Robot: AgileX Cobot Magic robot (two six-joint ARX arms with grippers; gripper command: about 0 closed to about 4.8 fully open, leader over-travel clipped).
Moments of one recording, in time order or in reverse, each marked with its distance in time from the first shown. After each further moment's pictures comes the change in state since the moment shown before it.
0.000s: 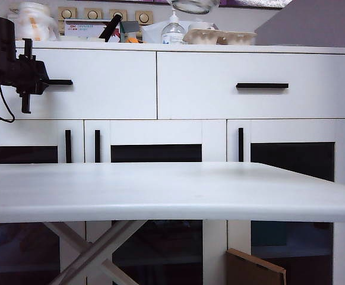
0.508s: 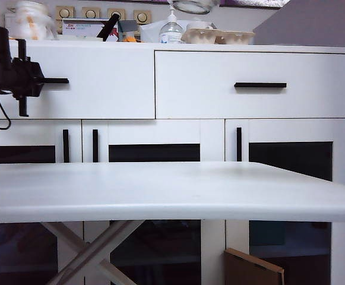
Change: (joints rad) left arm -0.001 -0.035 -0.180 0.246 -0.026 -0.004; right arm 0.000 0.000 0.000 0.000 0.000 0.000
